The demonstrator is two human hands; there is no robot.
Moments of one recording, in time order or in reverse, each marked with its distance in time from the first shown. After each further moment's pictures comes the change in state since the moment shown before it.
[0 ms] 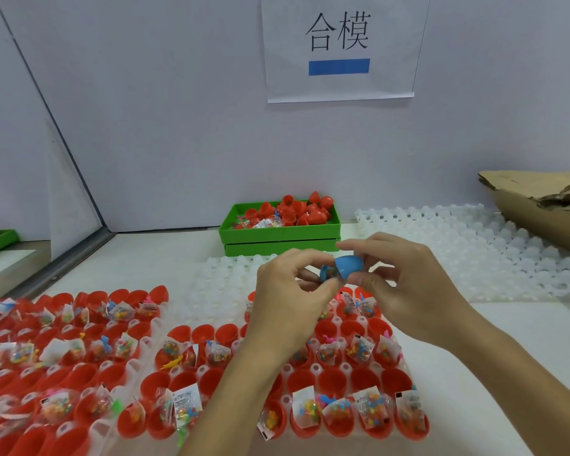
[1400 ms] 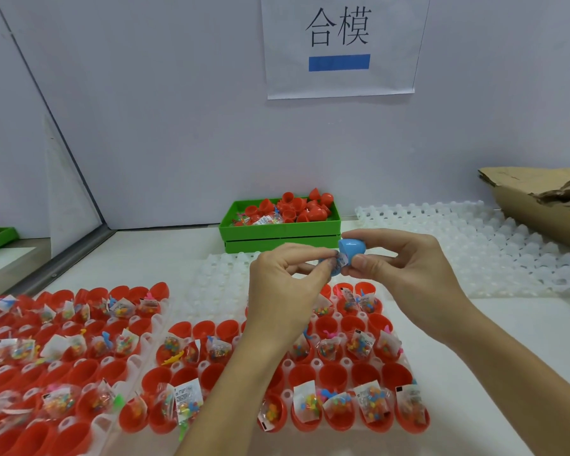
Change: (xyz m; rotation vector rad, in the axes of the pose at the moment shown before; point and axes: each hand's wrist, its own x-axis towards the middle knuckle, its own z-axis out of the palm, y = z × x) left_hand 0.002 0.001 -0.001 -0.124 0.092 -0.063; right_hand 0.002 -0.011 0.004 0.494 0.107 0.280
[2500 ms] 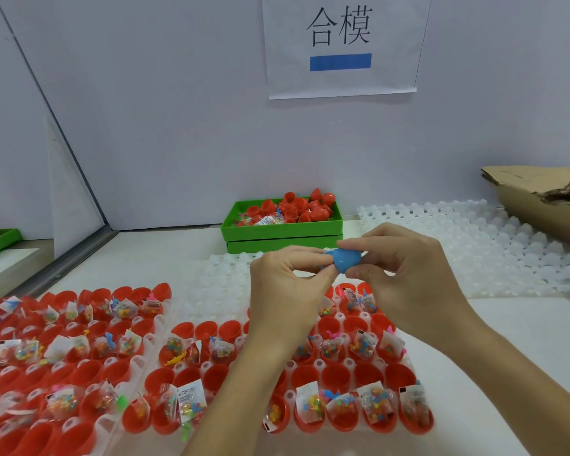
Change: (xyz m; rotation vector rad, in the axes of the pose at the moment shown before) left_hand -0.003 0.003 0.000 0.119 0.055 0.090; right_hand -0.005 -0.007 0.007 -0.562 0.070 -0.274
